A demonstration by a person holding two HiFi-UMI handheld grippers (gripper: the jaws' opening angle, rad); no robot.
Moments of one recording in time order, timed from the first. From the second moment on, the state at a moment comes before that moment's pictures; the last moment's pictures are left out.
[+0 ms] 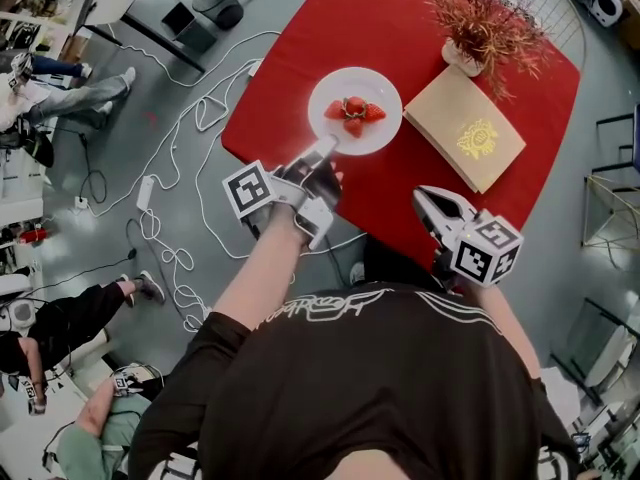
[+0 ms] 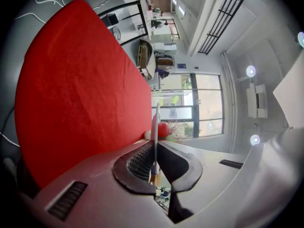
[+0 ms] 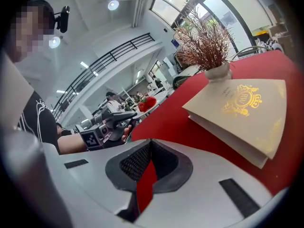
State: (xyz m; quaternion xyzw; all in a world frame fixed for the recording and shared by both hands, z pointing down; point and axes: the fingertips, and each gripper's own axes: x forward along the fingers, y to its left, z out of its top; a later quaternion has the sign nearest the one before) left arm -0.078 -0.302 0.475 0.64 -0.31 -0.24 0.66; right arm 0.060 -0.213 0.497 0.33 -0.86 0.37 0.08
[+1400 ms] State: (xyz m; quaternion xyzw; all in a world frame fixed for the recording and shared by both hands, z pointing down) left arm -0.074 -0.316 0.560 0.59 -0.37 -0.18 0.70; right arm 0.065 -0.212 0.508 0.34 -0.86 0.37 0.08
